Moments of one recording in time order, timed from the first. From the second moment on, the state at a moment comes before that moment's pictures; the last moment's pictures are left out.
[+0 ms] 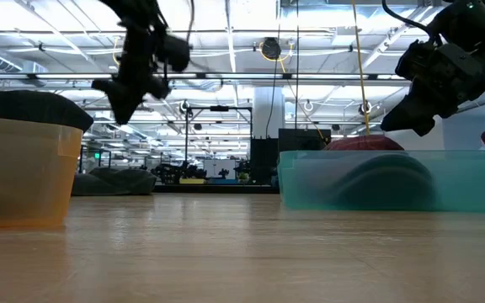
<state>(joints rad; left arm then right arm) 0.64 1.64 1.42 -1.35 -0.43 0.71 -0.19 0.52 0.23 -0.19 -0.06 0.27</state>
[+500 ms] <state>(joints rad) 0.70 1.79 1.33 -1.30 -0.44 0.81 -0.19 0.52 0.12 -0.15 -0.14 0.33</state>
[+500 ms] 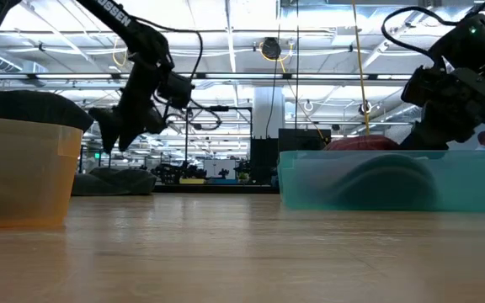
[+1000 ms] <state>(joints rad) 0.78 1.78 1.14 -1.08 -0.42 0.98 -0.19 0.52 0.12 -0.03 -0.14 0.32</state>
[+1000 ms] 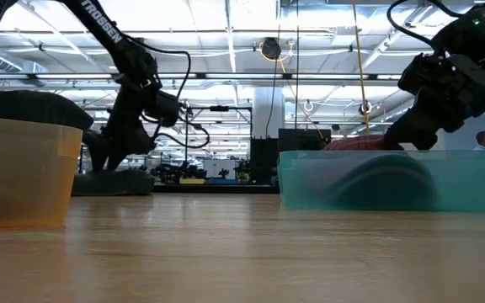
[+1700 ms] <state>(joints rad) 0.77 1.78 1.10 -1.13 -0.39 0.95 -0.19 0.52 0.12 -0.05 -0.14 0.25</state>
